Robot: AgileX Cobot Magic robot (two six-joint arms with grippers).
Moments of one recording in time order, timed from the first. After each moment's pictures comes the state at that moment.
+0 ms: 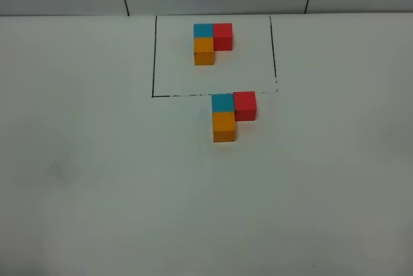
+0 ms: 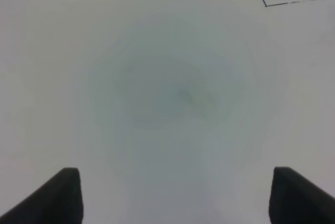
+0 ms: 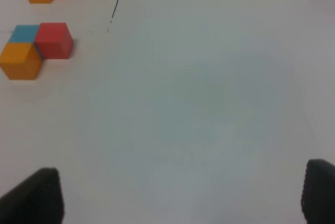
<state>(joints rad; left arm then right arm) -0.06 0.00 -0.51 -0.02 1.06 0.08 0.03 0.01 -0.50 0.06 1.07 -0.05</state>
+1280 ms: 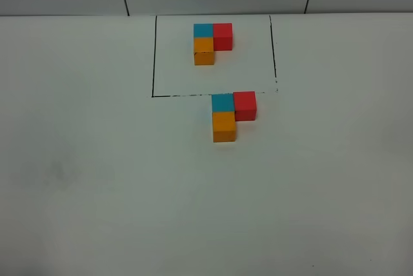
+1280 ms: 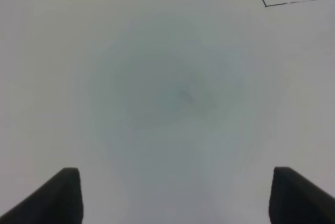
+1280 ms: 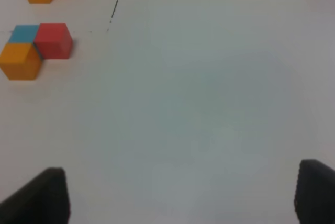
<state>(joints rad) -0.06 0.00 -0.51 -0.02 1.06 0.08 0.03 0.01 -0.50 0.06 1.07 -0.05</state>
